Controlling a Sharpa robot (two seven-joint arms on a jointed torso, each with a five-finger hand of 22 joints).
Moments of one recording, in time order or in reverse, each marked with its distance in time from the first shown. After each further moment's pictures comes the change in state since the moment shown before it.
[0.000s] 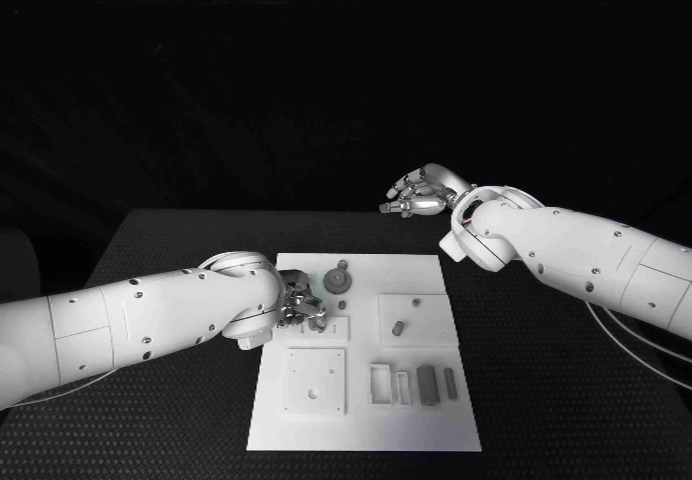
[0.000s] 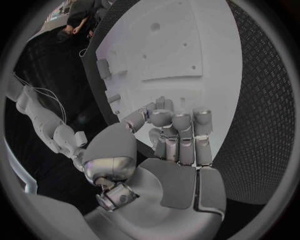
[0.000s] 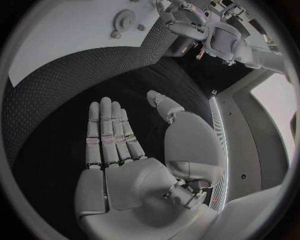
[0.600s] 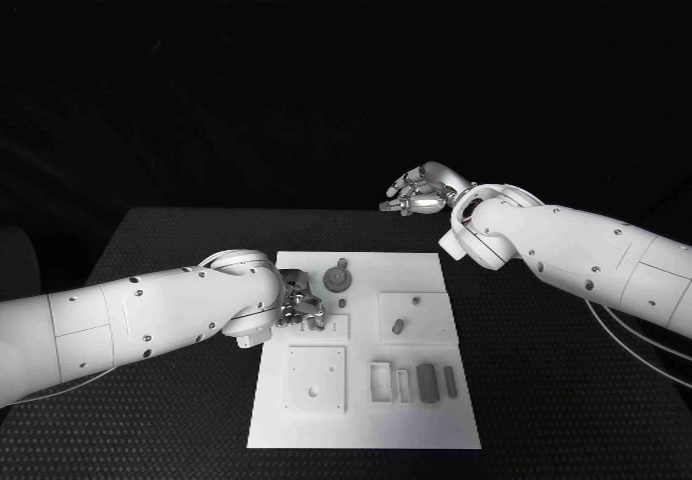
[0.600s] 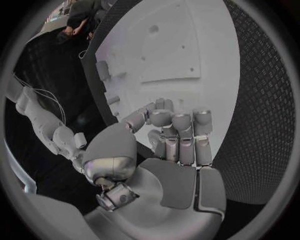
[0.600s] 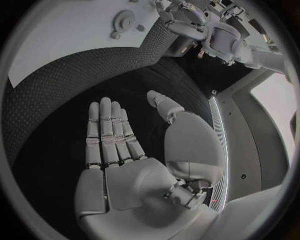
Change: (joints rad) left arm -0.001 0.001 0.000 -0.003 -0.002 0.017 -0.006; left_hand 0.000 0.000 -0.003 -0.002 -0.004 0.000 0.000 -0.005 0.022 0.000 0.000 0.000 0.000 0.000 0.000 0.004 -0.001 0.000 -0.002 -0.002 0.000 0.000; right arm 0.000 0.000 0.000 0.001 0.000 0.003 0.000; right_hand 0.000 0.000 0.000 0.000 0.000 -0.002 0.002 0.000 -0.001 0.000 0.000 0.000 -0.005 -0.004 0.003 0.000 -0.001 0.000 -0.004 0.004 -0.004 0.000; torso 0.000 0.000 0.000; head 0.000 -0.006
